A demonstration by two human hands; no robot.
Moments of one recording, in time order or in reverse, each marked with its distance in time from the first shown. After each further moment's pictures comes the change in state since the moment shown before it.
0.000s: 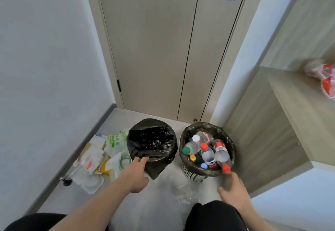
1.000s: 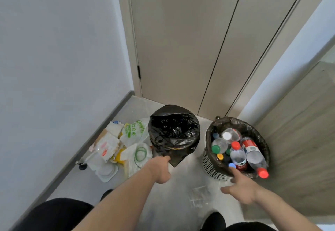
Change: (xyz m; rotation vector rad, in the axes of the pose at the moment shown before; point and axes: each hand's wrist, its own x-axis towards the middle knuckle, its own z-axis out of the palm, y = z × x) left_hand 0.074 -0.005 0.013 0.013 -0.222 -0.084; right_hand 0.079 -0.065 0.027 -0.287 -0.501 0.011
